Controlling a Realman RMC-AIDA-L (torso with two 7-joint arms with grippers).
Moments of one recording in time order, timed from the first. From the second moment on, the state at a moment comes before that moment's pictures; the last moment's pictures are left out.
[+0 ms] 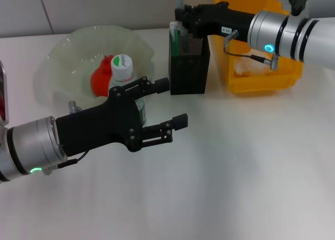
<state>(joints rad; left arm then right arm) -0.49 -2.08 1.34 0.49 1.21 1.54 -1.00 0.83 2.08 -0.79 -0.38 -1.61 -0.94 1.24</state>
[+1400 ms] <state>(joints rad) -0.45 -2.04 1.32 0.50 1.22 1.54 -1.01 0.56 2.08 -0.82 -0.74 -1.65 -1.27 1.26</state>
